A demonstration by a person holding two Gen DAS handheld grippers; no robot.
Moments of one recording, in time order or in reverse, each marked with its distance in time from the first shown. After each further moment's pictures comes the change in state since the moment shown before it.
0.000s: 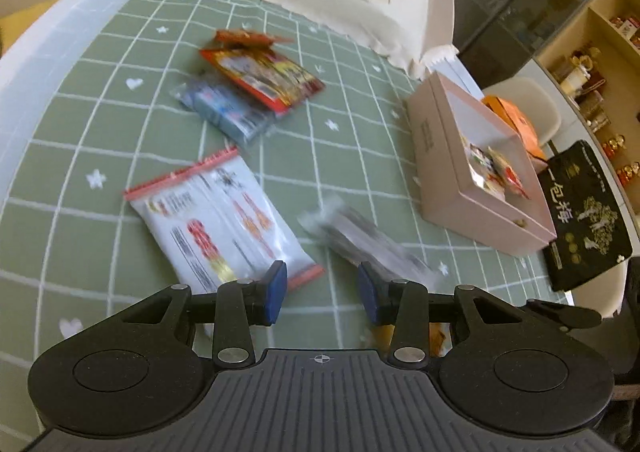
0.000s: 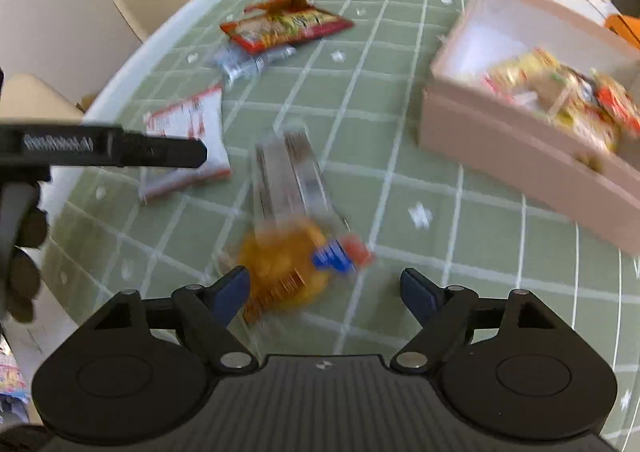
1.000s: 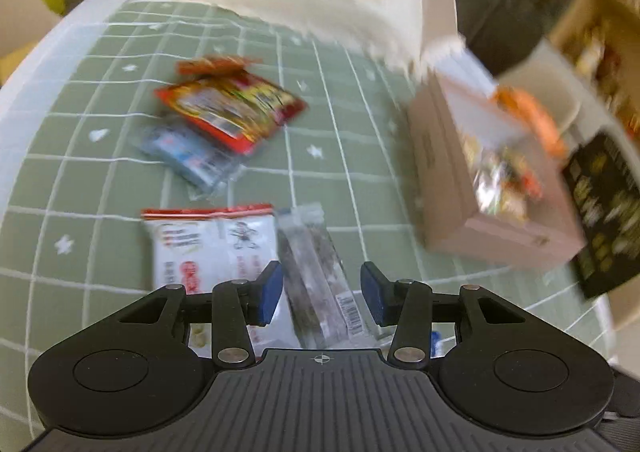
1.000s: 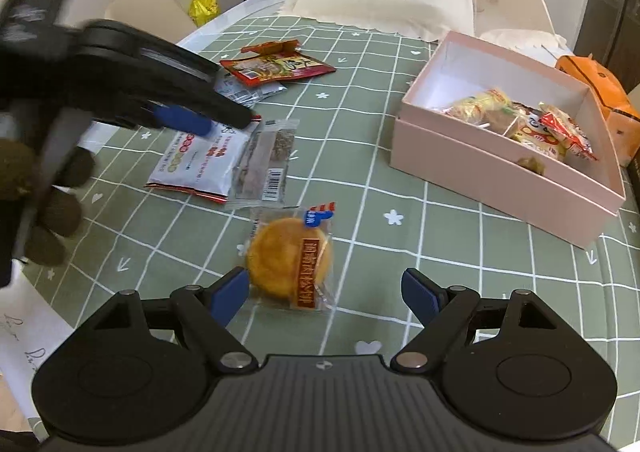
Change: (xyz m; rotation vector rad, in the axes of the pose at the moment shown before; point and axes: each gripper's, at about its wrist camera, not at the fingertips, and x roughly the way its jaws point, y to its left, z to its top) left arm 0.038 -0.040 0.030 0.114 0.002 0.123; right arm -0.027 0.026 -0.033 -0.024 -0.183 -0.119
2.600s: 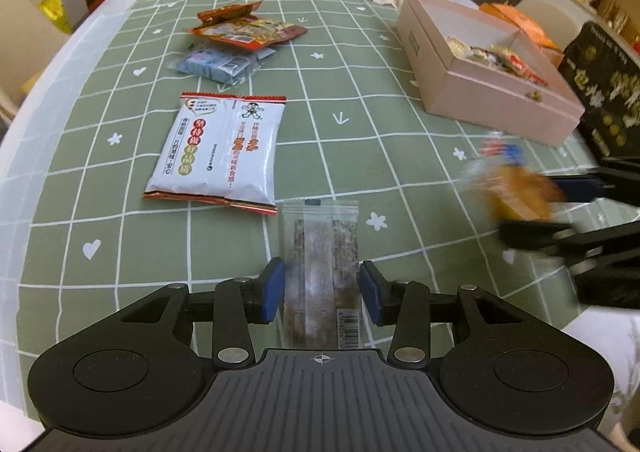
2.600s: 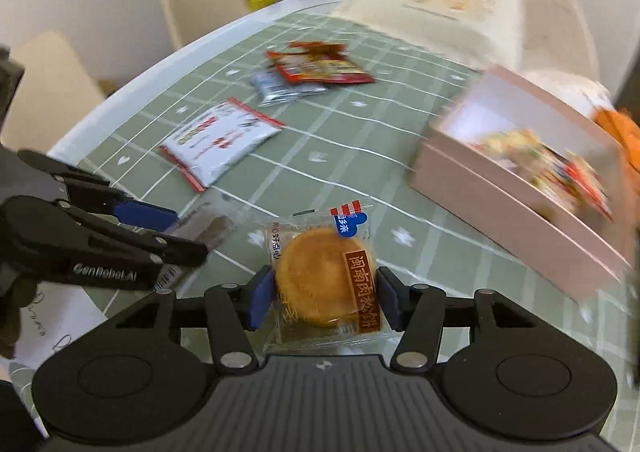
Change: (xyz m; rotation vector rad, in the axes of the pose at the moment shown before) left arm -0.046 -0.019 -0.103 0.139 0.035 0.124; right arm -0.012 -0.014 -0.001 -0.168 -0.003 0.057
